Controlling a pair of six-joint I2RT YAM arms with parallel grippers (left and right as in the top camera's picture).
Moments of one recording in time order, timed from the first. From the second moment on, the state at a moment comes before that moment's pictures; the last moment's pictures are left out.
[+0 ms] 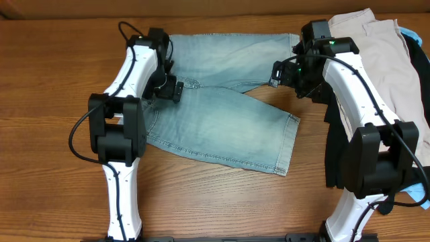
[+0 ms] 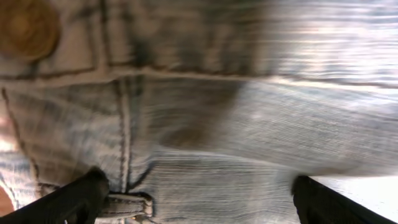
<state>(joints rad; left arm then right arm) -0.12 2.40 2.00 -1.22 -0.04 0.00 0.11 1.99 1.70 -1.07 -0.22 0.33</state>
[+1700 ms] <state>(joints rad) -0.16 1.43 1.48 -1.51 -0.23 -0.91 0.15 1.39 1.50 -1.41 -0.02 0.61</state>
